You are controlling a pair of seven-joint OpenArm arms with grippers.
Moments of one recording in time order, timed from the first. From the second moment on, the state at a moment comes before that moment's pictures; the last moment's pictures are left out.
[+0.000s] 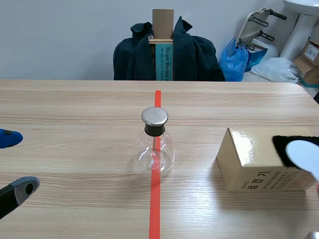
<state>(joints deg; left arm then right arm) 42.4 -66.3 8.2 96.8 -31.6 -27.7 -40.7 -36.3 15.1 19.3 73.4 -65.8 -38.6 39.9</state>
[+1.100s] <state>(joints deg) 42.4 -65.4 8.2 96.8 -31.6 -26.3 -40.8 -35.6 16.3 15.0 73.4 -71.7 -39.0 31.3</state>
